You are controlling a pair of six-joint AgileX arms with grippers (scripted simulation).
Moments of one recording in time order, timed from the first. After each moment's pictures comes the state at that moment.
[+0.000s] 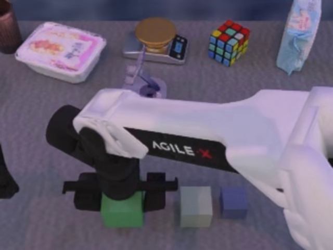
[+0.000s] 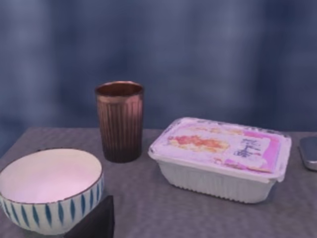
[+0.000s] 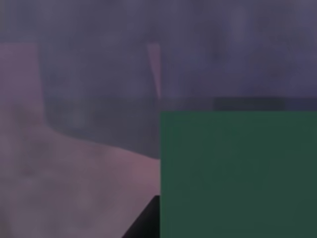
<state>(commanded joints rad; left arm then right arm) 0.02 0.00 0.00 0.00 0.00 0.00 1.03 2.40 1.96 -1.13 0.02 1.05</state>
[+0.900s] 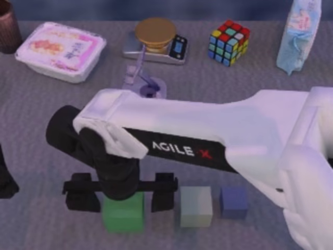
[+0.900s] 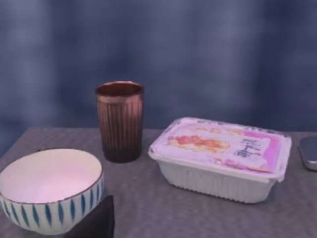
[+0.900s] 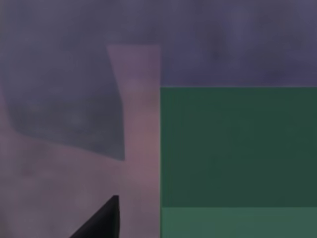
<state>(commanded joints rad) 0.02 0.00 0.00 0.00 0.00 0.00 1.03 2.40 1.96 -1.13 0.02 1.05</state>
